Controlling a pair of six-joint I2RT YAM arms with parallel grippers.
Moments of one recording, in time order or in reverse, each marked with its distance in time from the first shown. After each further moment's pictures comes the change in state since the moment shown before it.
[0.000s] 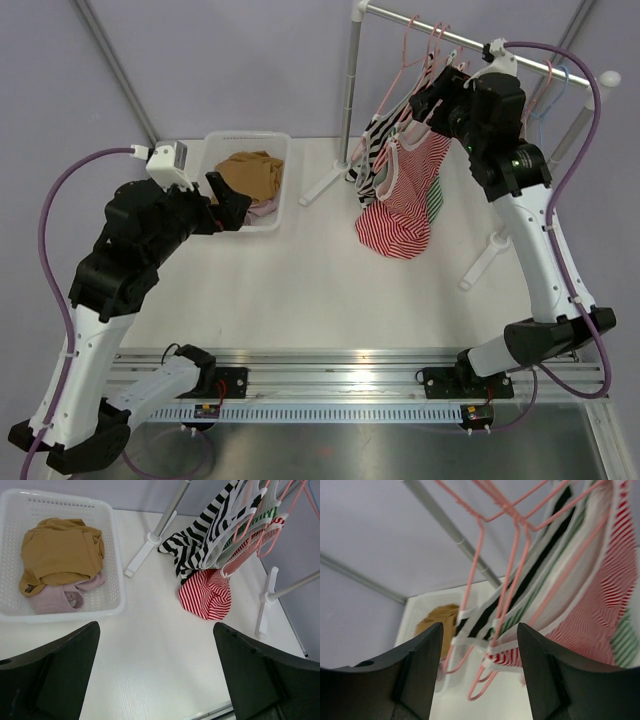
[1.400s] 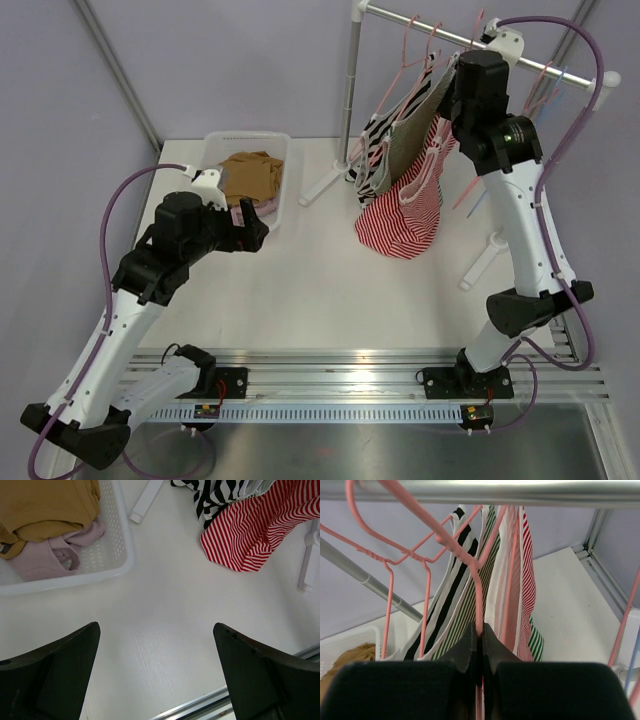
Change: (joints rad) left arm -0.006 -0.028 -0.341 0.104 0.078 0.093; right arm 0.066 0.248 0.381 -0.277 0.518 -0.166
